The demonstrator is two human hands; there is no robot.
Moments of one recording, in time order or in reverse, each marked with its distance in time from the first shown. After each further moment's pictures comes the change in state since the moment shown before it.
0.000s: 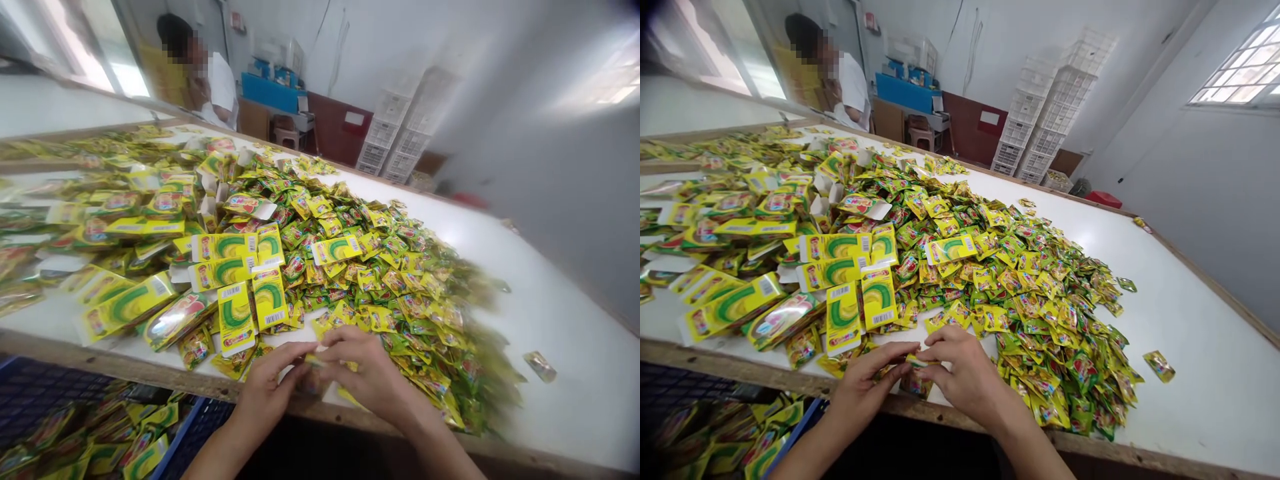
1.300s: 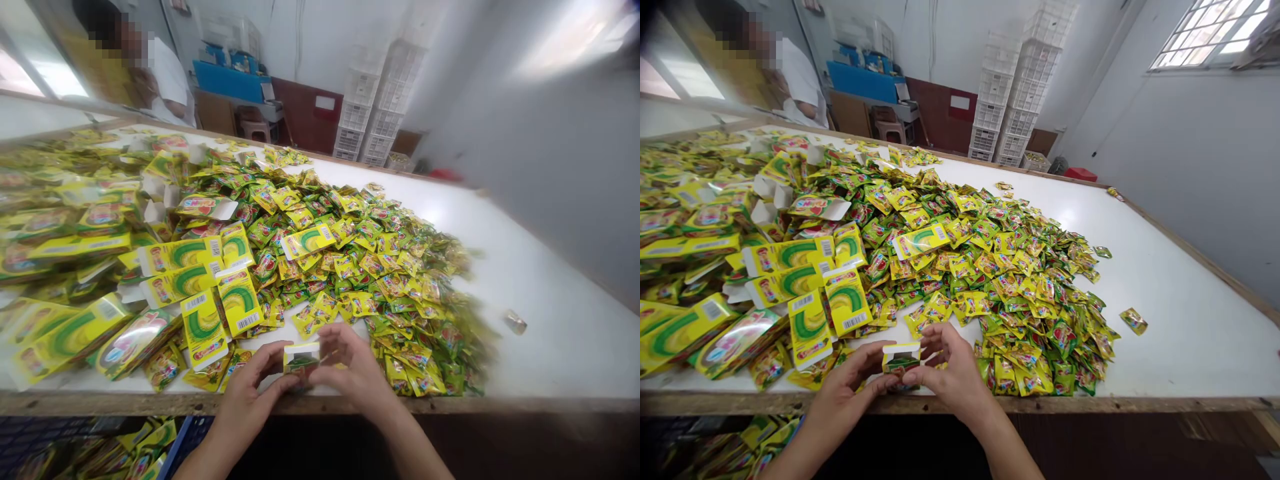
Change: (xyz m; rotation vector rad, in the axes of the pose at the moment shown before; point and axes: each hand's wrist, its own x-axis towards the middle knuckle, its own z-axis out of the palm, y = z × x) left_hand -0.003 -0.003 0.012 -0.185 -0.114 -0.285; right_hand -0.032 0.015 0.014 0.677 0.318 0.545
